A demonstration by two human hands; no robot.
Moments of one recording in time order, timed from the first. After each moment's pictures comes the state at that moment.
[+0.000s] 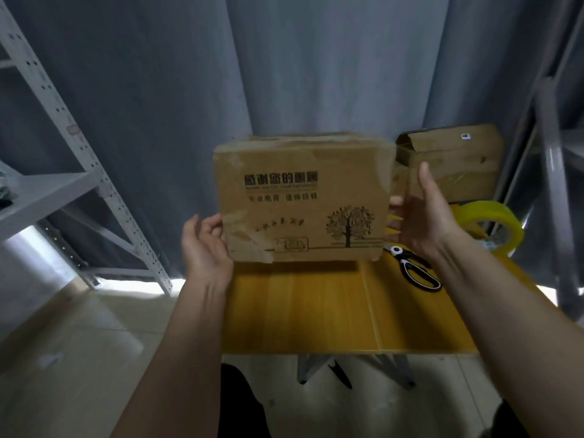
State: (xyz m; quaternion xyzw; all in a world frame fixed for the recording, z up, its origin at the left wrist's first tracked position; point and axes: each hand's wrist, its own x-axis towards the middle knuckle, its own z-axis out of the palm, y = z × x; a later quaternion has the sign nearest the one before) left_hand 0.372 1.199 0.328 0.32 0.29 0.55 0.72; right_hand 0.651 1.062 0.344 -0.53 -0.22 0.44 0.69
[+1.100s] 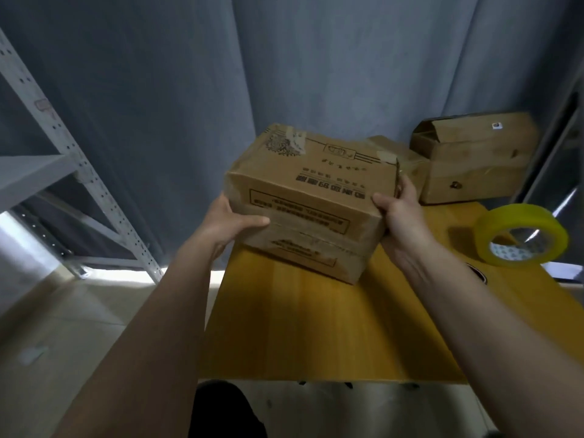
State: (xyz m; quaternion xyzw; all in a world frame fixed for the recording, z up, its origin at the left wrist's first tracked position) left_hand 0.400 1.282 0.333 0.67 0.41 0.32 0.53; right_hand 0.612 1.130 0.330 -0.51 -0.19 0.36 0.76
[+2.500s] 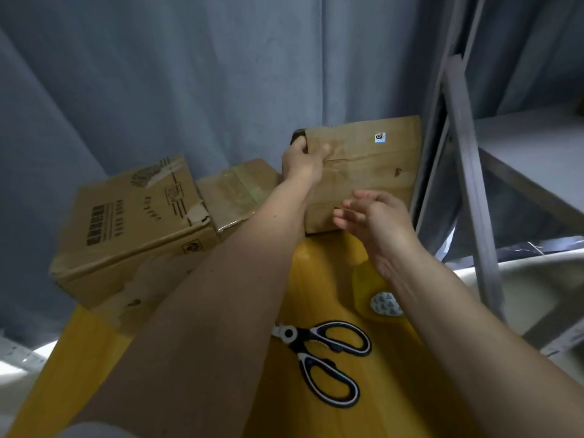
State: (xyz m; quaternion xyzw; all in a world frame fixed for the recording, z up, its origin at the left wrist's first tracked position) left_hand 0.852 1.253 0.346 0.68 0.36 0.34 0.54; right_hand 0.837 1.107 0.330 -0.57 -0.09 0.28 0.77
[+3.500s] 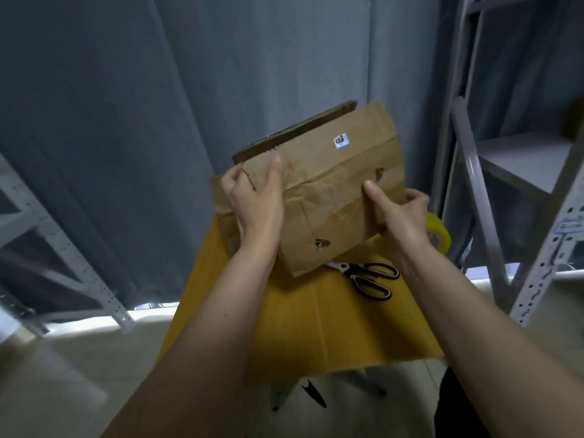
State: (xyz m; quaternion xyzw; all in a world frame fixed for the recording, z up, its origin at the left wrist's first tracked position) left_hand 0.538 1.125 0.411 0.63 0.34 0.56 0.41; right_hand 0.694 1.027 0.353 -0.63 -0.16 0.12 0.75
